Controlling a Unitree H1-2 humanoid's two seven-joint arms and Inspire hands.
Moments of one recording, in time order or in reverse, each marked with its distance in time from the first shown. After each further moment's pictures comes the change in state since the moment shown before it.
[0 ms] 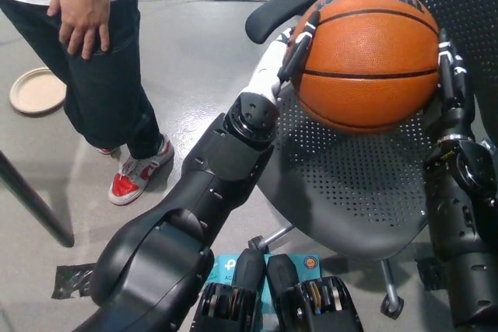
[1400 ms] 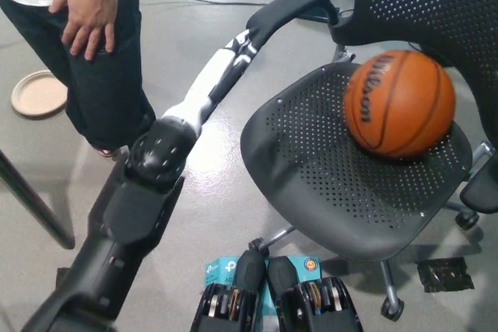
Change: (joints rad) left_arm 0.429 0.239 0.018 -0.793 0.000 0.021 -0.275; right_arm 0.350 -0.117 0.034 -0.567 -0.192 -0.164 -0.026
